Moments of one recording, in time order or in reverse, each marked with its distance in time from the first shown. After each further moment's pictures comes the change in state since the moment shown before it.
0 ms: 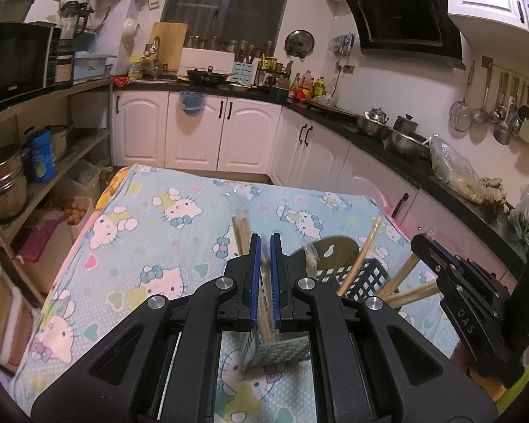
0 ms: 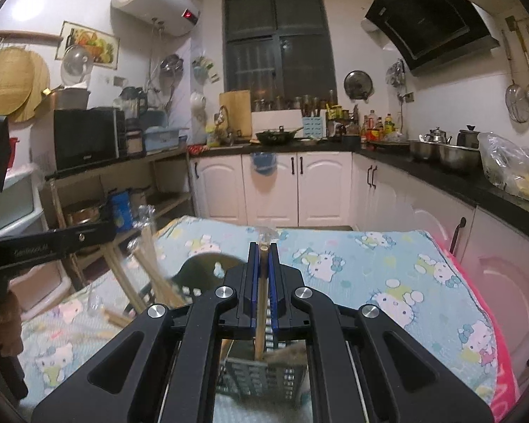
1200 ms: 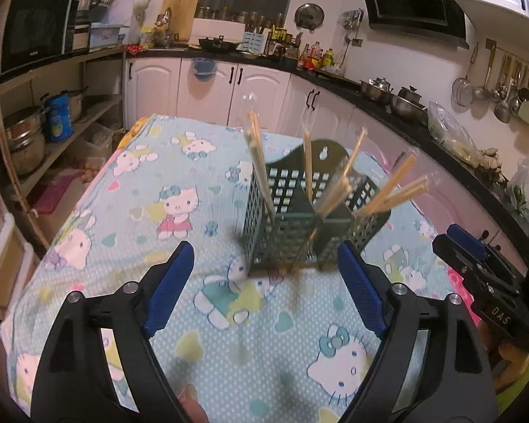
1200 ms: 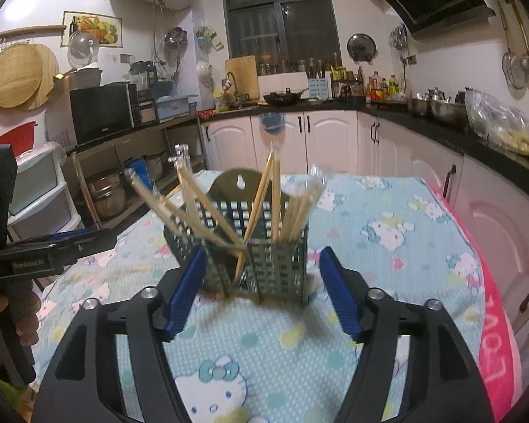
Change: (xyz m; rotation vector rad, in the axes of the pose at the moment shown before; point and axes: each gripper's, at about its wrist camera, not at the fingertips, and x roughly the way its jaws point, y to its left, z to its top) left arm -0.056 0.001 -0.076 -0.031 0.125 0.027; right arm -0.086 0.004 -0.046 0.051 0.162 0.046
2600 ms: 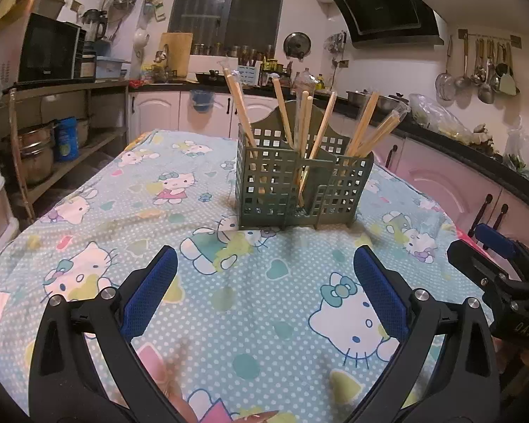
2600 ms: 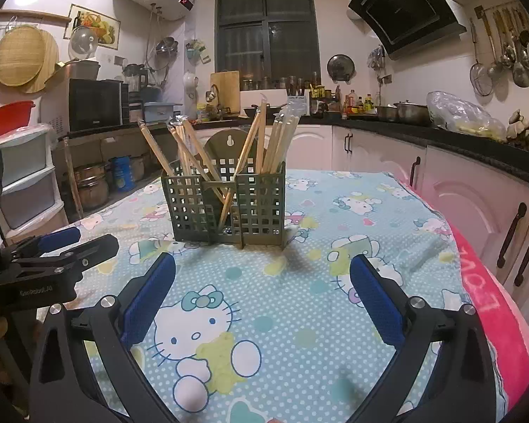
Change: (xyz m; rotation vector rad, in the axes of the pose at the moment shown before) left arm -0.006 -0.022 -0.104 0.081 -0.188 0.039; right arm -0.040 0.018 -0.095 -0.039 -0.102 -0.123
